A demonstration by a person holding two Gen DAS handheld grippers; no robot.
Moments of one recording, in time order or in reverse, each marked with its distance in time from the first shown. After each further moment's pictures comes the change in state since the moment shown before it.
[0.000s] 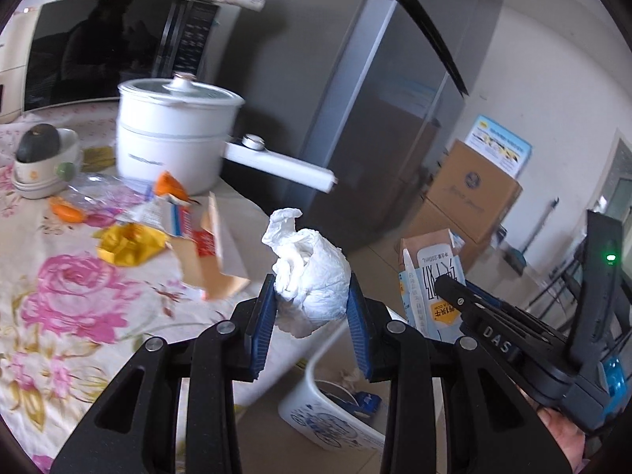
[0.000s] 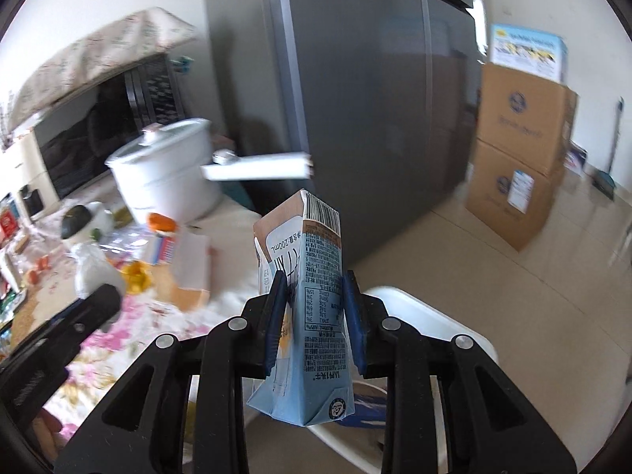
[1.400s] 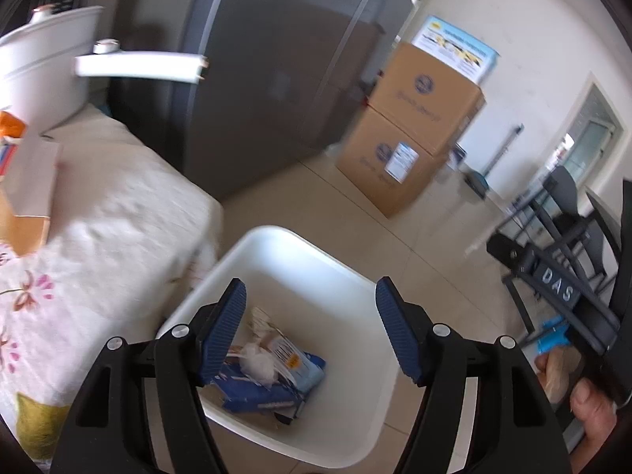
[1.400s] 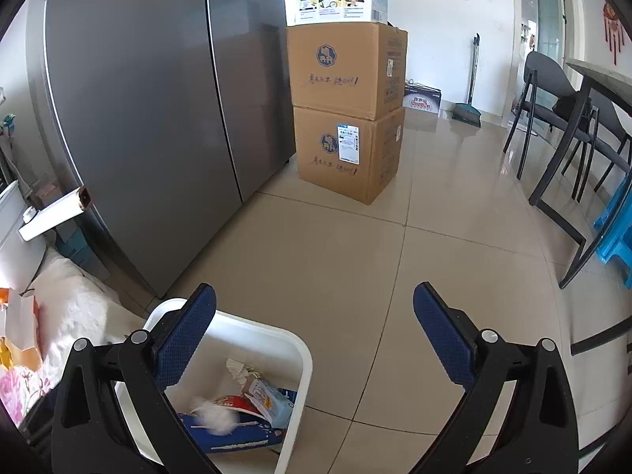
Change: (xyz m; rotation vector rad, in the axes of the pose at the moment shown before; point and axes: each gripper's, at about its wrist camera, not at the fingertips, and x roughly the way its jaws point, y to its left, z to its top) left arm 0.127 -0.102 -0.047 0.087 0.260 -0.159; right arm 0.006 -0.144 -0.018 0.278 -0.009 -0.460
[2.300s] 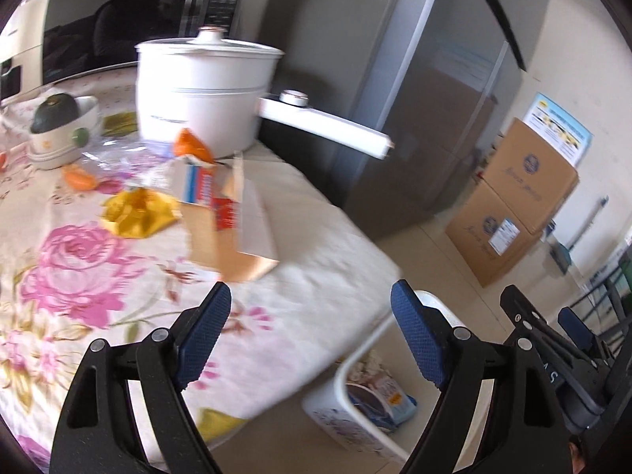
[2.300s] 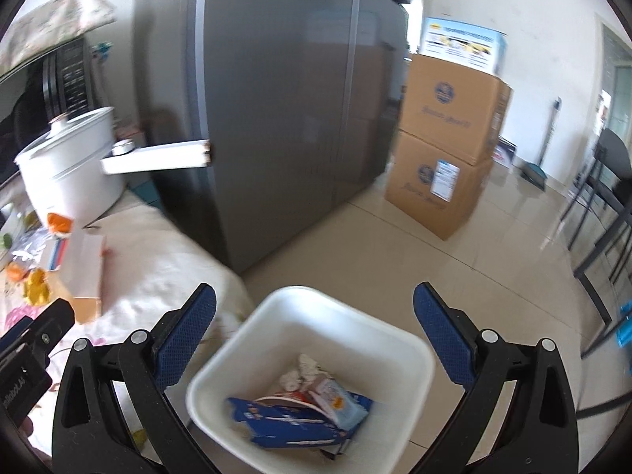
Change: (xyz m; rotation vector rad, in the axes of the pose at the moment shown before) left arm -0.093 0.105 0.016 -0.190 -0.162 0.355; right arm -0.042 0.143 -0.025 -0.284 -0.053 0.200
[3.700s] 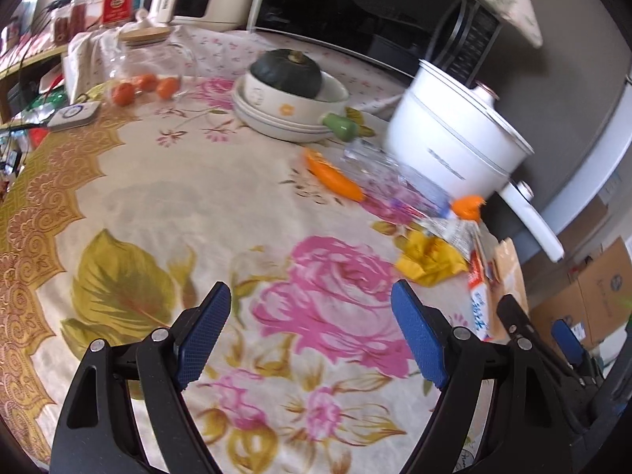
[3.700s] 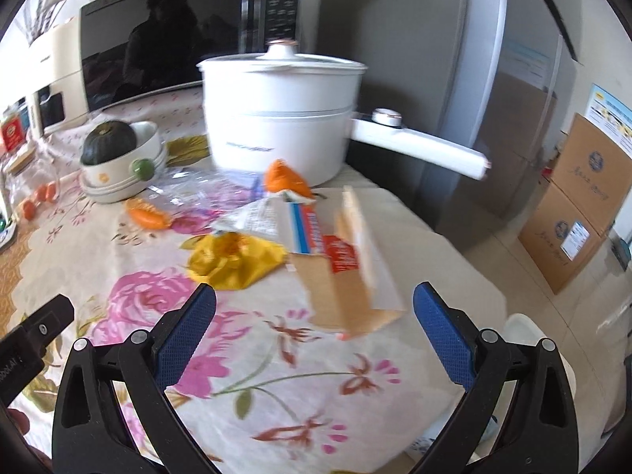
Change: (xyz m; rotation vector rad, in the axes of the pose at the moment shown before) left arm -0.063 0.243 0.012 -0.374 -0.010 0.310; right arm -0.023 0.256 -0.016 -0.305 0.038 0.327
